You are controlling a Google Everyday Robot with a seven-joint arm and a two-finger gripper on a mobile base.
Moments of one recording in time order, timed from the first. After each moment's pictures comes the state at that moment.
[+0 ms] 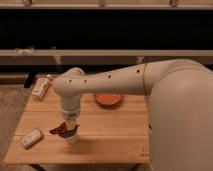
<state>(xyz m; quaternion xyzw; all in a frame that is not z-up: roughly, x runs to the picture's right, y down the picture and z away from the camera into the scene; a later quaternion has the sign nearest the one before) -0.169 0.179 0.677 -0.42 -0.15 -0.12 0.89</state>
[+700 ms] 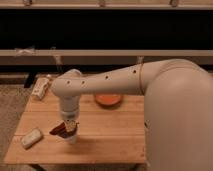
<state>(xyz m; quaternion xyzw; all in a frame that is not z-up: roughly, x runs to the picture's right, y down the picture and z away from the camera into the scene) -0.172 0.181 0.679 -0.42 -0.15 -0.12 0.89</state>
